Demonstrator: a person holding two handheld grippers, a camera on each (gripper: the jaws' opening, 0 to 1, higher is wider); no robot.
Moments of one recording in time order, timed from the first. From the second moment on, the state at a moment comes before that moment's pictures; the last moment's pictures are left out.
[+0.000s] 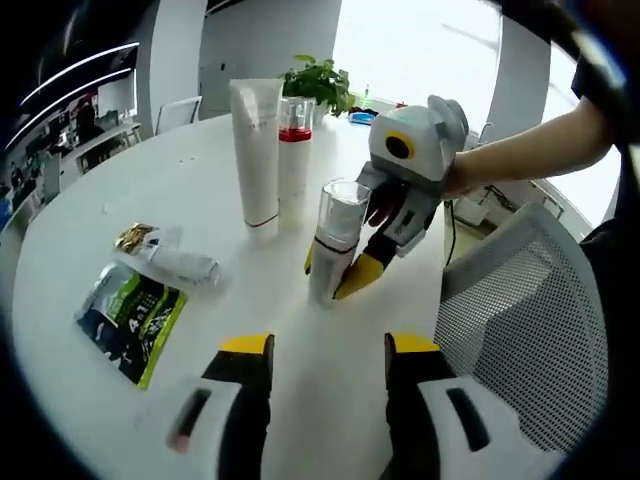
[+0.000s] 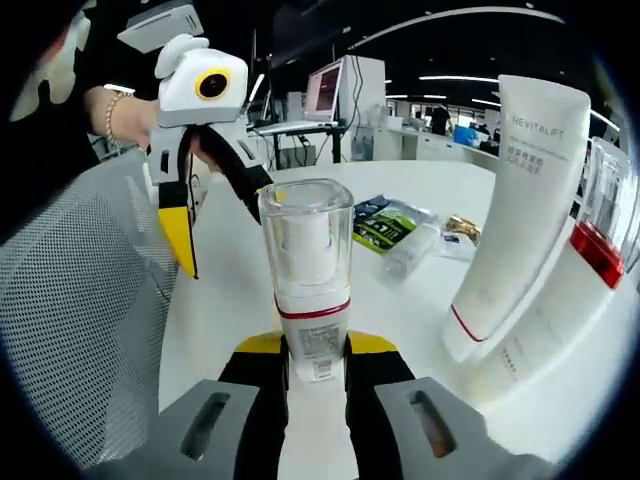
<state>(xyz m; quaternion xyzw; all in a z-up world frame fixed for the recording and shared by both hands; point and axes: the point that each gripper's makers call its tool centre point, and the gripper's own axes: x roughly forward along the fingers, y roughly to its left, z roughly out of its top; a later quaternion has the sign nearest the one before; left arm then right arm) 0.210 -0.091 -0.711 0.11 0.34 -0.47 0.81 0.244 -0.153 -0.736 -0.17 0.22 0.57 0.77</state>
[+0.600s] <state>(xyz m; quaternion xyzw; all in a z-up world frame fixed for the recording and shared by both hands) 0.203 -0.075 -0.717 0.11 0.35 -0.45 0.81 0.276 -0.196 -0.737 -0.19 0.23 0.56 0.77</state>
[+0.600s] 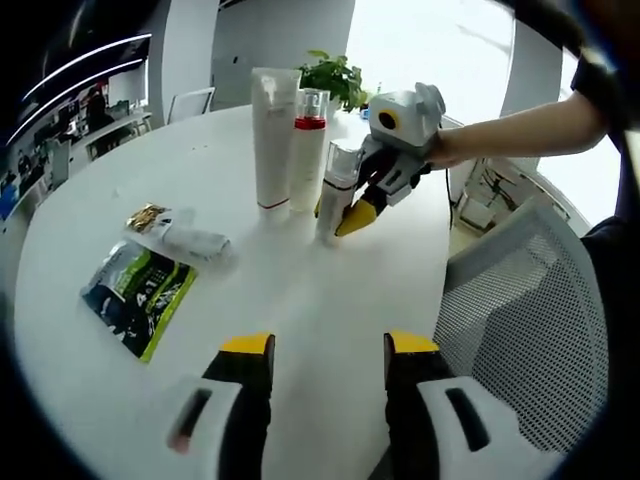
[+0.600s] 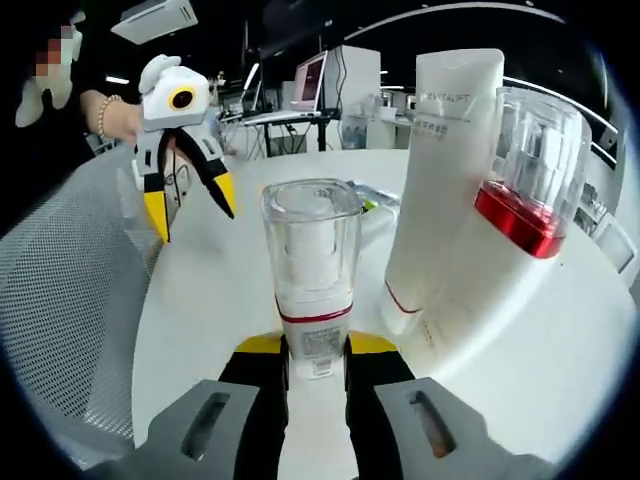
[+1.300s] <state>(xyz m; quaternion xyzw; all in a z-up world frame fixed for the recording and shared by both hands) 0.204 -0.072 -0.719 0.11 0.36 -0.44 0.81 0.295 -0.208 -0.737 -0.20 0.24 0.55 0.77</state>
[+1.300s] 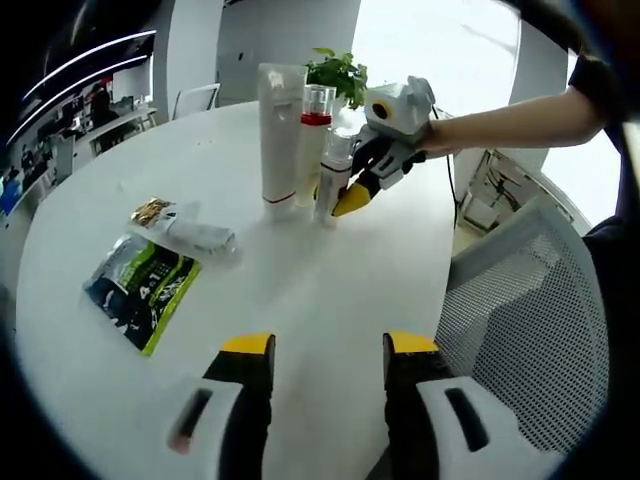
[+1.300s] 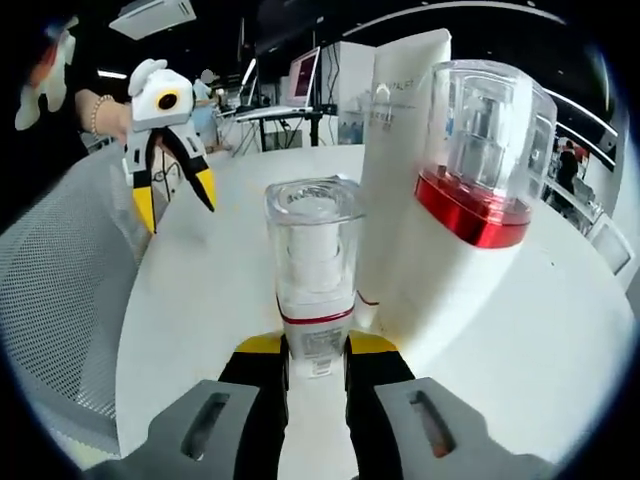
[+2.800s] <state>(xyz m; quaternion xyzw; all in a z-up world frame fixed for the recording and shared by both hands) 0.198 -0.049 -0.712 0.09 0.36 -0.42 0.83 0.266 -0.228 -0.741 -0.16 0.30 0.50 0.80</state>
